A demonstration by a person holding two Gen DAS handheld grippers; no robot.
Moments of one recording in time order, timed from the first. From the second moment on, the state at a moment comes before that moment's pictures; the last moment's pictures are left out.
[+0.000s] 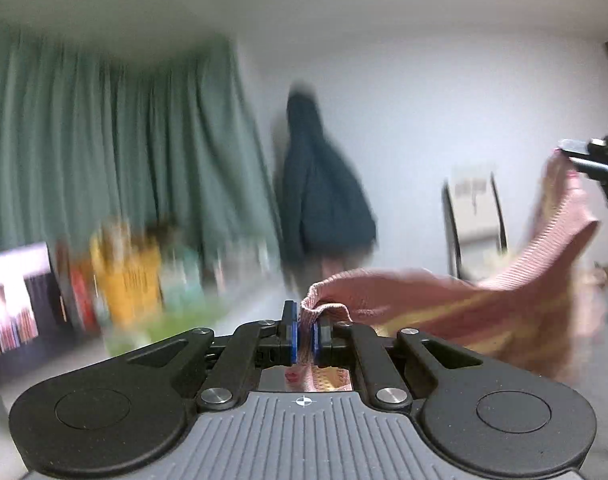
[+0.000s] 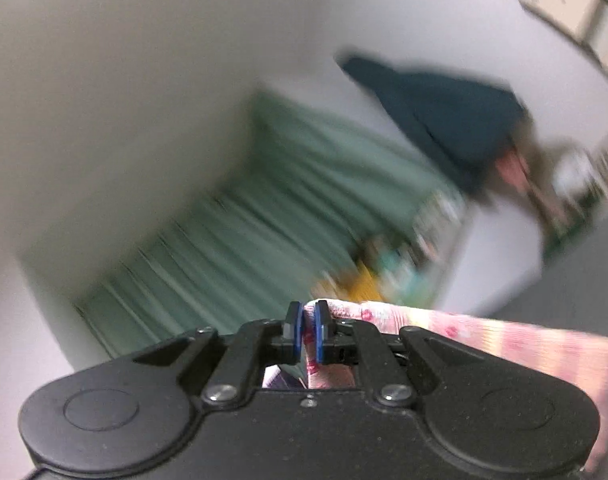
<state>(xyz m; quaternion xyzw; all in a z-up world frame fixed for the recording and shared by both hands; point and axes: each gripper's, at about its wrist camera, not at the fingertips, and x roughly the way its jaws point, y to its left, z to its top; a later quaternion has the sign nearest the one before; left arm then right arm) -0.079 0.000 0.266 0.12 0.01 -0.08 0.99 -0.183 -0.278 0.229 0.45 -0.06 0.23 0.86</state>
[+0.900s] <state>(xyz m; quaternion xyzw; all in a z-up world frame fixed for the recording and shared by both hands) -0.022 -0.080 0.289 0.25 0.00 -0.03 0.97 -0.088 -0.309 0.244 0.34 -0.07 0.02 0.94</state>
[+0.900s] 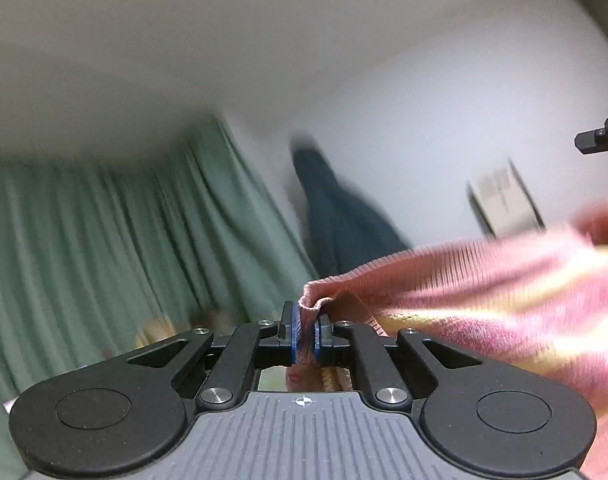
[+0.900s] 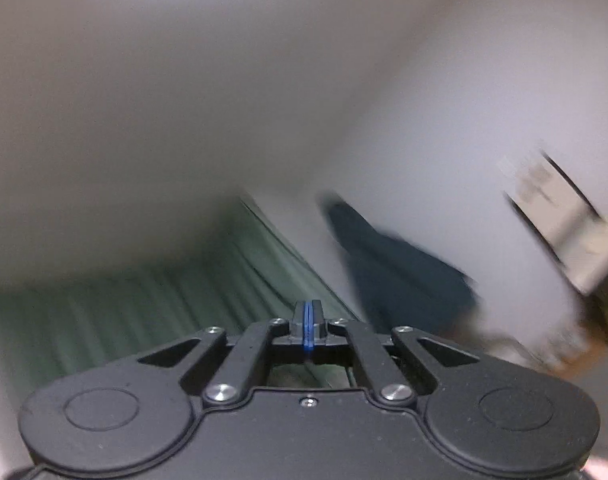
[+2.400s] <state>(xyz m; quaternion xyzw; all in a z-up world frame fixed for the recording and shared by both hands) -0.100 -0.053 0.248 0.26 -0.19 0.08 0.94 -0.115 -0.161 0.201 -0.18 -0.23 -0.11 0.95</state>
